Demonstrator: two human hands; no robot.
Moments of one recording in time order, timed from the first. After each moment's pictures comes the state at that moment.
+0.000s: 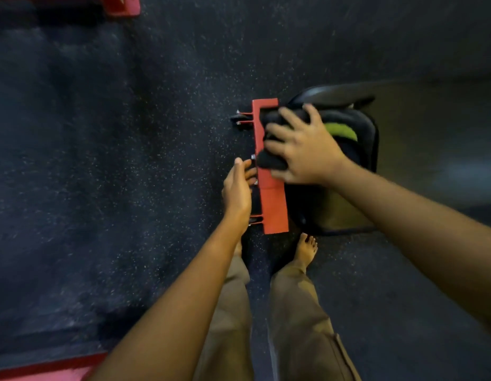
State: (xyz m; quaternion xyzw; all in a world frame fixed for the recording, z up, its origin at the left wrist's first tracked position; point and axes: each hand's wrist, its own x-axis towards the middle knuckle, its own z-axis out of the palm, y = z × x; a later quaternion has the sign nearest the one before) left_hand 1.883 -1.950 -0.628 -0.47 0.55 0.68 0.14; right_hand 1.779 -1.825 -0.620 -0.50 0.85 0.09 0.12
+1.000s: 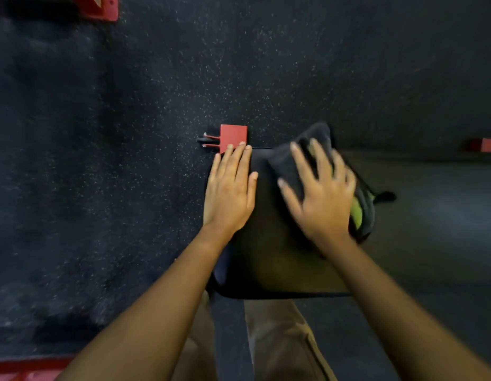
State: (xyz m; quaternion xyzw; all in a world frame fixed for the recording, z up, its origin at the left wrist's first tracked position) left_hand 1.770 -1.859 -0.645 -0.10 0.96 0.25 0.03; right_hand 1.725 -1.697 -0.612 -0.19 0.98 -0.05 0.05
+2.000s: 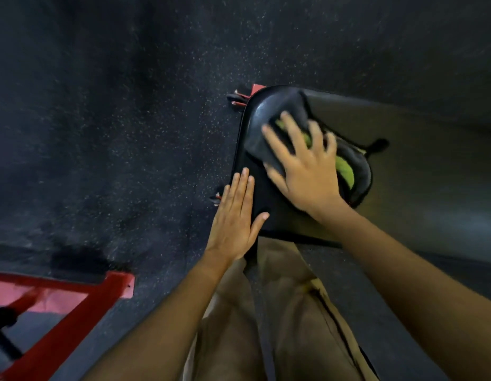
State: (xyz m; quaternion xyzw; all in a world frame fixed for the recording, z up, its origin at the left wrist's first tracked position) left_hand 1.945 -1.827 -0.646 -0.12 0.96 0.26 0.07; right_hand 1.785 -1.729 -0.617 -0.41 0.91 -0.01 0.05
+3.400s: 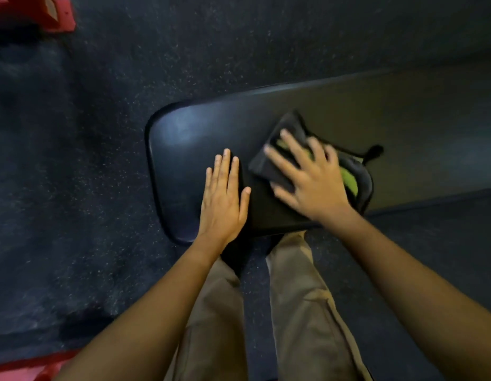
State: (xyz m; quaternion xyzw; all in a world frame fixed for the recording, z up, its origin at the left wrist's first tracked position) left_hand 1.853 -1.744 -0.632 -0.04 0.96 0.25 0.07; right_hand 1.777 -1.560 -0.612 -0.31 0.95 -0.03 0.04
